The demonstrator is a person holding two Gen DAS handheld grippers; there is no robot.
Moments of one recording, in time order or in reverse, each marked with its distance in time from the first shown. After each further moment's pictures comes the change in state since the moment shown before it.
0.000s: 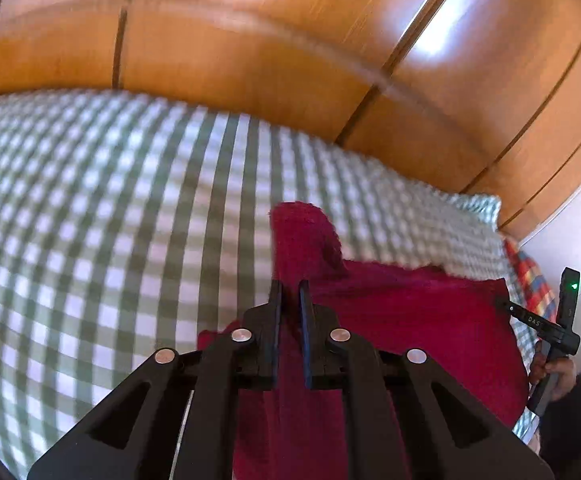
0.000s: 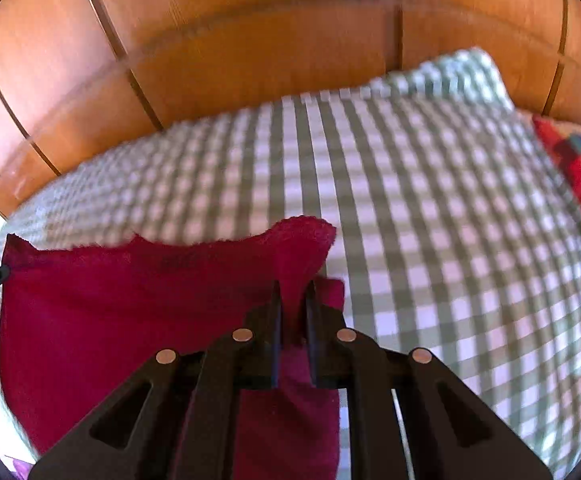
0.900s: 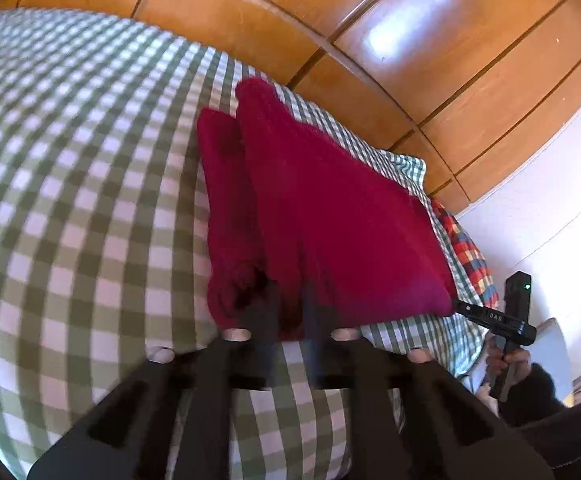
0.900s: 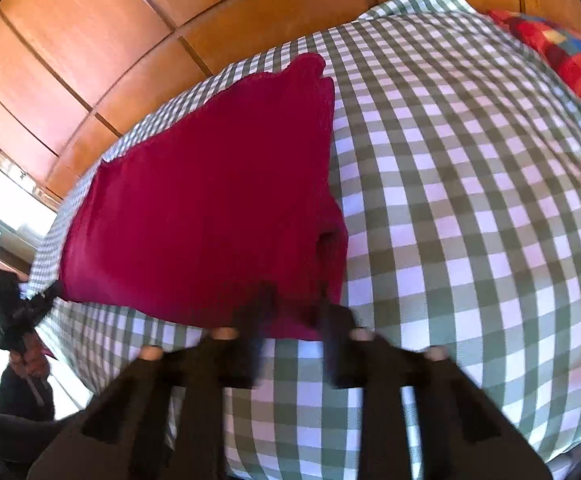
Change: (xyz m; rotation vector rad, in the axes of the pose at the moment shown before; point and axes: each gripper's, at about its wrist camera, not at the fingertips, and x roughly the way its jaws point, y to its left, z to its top) left arm -0.098 0.013 -0.155 -0.043 -0.009 -0.265; right arm -0.106 -0.013 -0.157 0.073 0.034 0.222
